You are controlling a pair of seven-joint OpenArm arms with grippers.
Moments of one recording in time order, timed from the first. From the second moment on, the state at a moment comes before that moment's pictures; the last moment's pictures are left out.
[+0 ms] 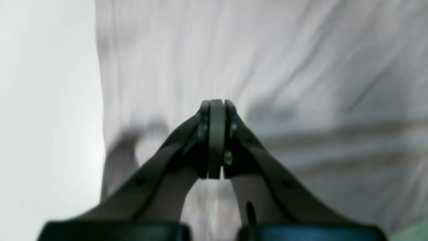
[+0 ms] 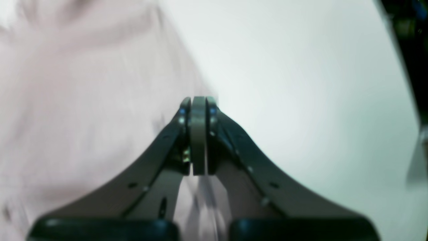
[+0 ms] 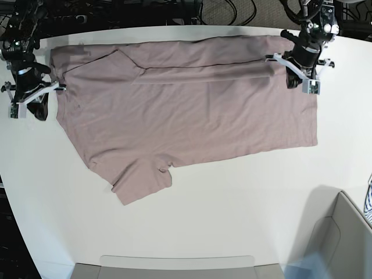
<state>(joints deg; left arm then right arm) 35.1 -19.4 -13.1 113.8 -23.0 -2.2 38.1 -19.8 19.0 30.5 111.1 27.3 17.1 -40.0</state>
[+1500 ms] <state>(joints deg) 28.1 -16.7 -14.9 111.8 -23.5 -2.1 38.7 20.7 18.2 2.7 70.0 12.4 18.7 -38.2</state>
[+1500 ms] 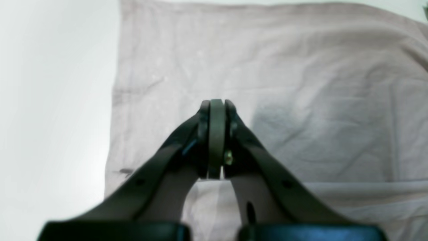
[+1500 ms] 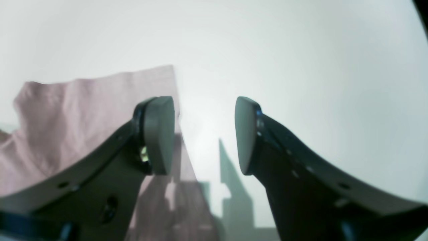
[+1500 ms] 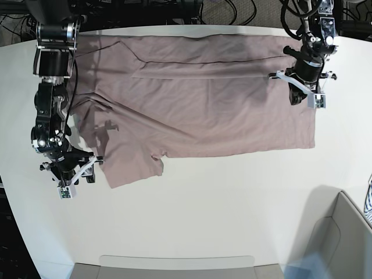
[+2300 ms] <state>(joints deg) 20.9 -16.6 -15.0 111.8 -23.1 -2.2 50.5 28.6 17.0 -13.1 41.4 27.4 22.9 -24.2</state>
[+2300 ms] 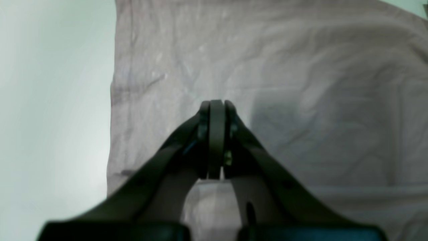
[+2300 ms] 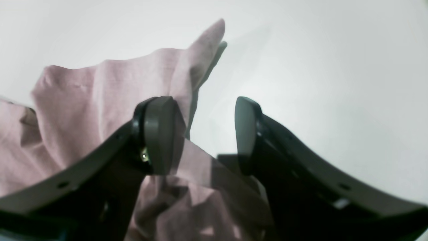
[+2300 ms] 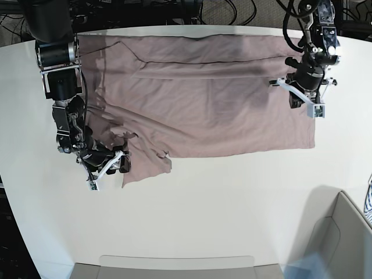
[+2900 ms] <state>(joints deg) -7.1 -30.0 -7.5 76.8 -30.1 -6.5 49.8 27.1 19.2 -12.8 42.1 28.1 23.7 -23.2</state>
